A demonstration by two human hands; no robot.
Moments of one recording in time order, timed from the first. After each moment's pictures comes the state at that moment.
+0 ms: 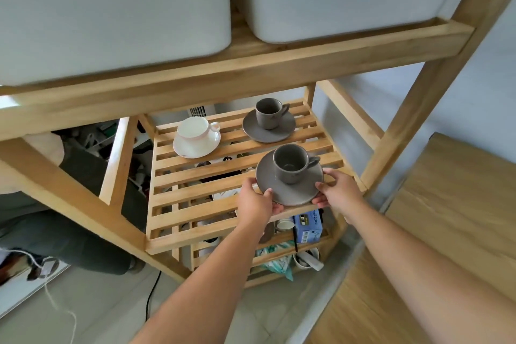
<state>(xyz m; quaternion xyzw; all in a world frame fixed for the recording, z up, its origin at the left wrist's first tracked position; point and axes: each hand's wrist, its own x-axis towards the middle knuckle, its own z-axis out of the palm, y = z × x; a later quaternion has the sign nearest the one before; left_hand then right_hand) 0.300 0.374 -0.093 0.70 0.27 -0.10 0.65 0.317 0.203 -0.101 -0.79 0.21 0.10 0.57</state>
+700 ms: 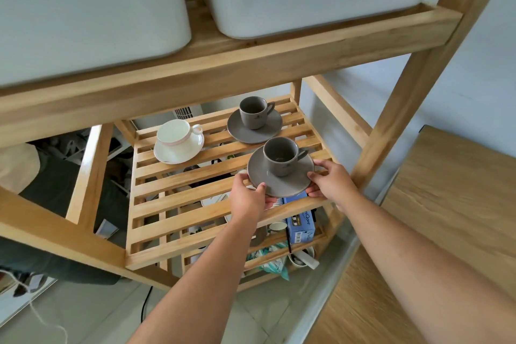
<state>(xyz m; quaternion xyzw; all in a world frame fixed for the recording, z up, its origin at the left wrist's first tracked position) 0.325 0.361 -0.105 0.72 0.26 -0.09 0.64 0.347 0.188 -0.106 -0.76 0.23 0.10 0.59</state>
